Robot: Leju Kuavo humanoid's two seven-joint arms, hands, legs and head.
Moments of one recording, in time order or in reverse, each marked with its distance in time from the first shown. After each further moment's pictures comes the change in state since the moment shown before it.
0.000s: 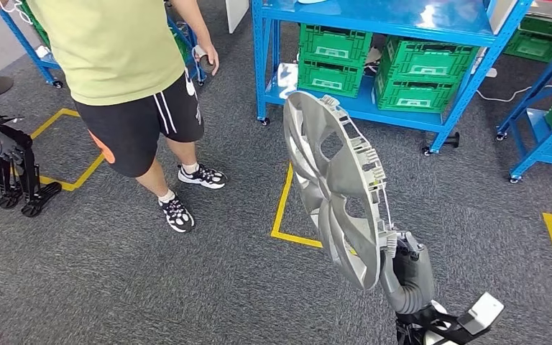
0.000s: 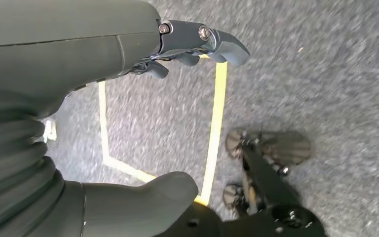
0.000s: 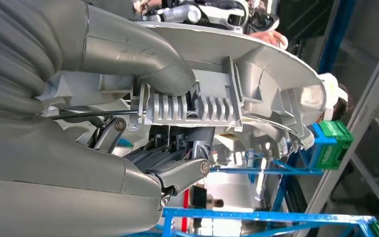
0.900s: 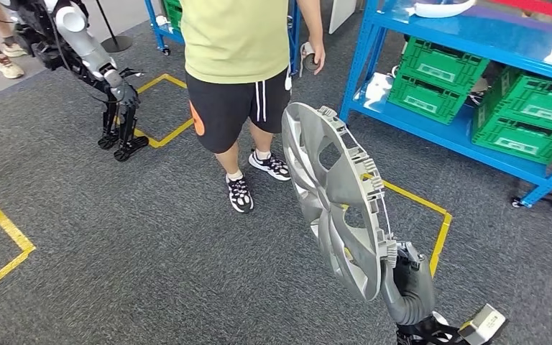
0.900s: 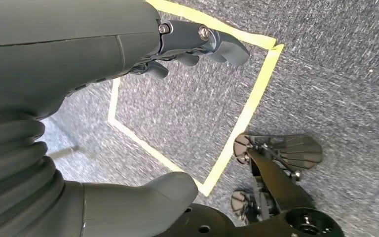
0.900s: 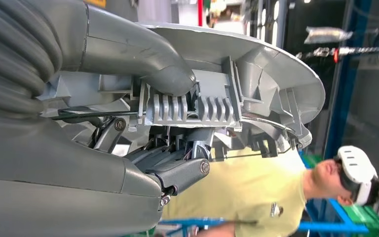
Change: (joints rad) left arm 0.004 -0.001 0.000 -0.001 -0.007 0.005 0.008; right arm 0.054 0.009 0.002 -0.025 0.009 -0.003 -0.005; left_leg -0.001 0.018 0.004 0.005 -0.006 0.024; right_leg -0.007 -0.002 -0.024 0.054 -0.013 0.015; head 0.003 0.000
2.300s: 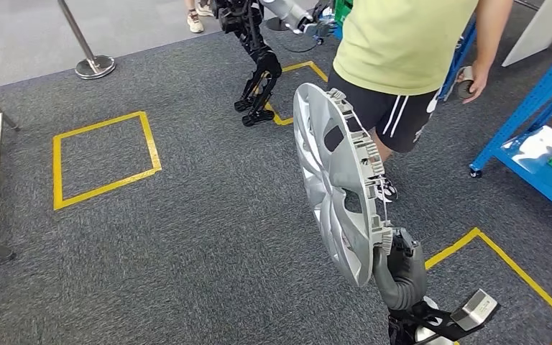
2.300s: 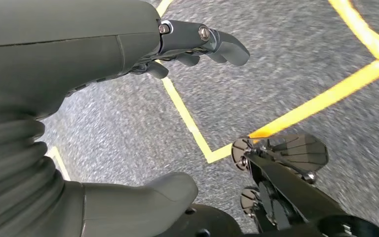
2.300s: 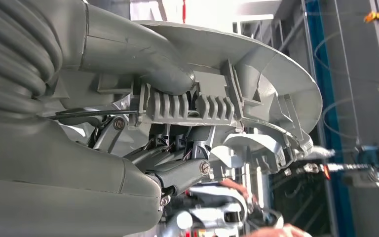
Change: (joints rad) left arm 0.002 0.011 -0.006 -0.004 0.002 0.013 0.039; right arm -0.071 0.031 0.002 0.044 0.002 0.022 -0.014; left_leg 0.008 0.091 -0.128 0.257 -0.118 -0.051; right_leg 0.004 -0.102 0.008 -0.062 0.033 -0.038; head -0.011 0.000
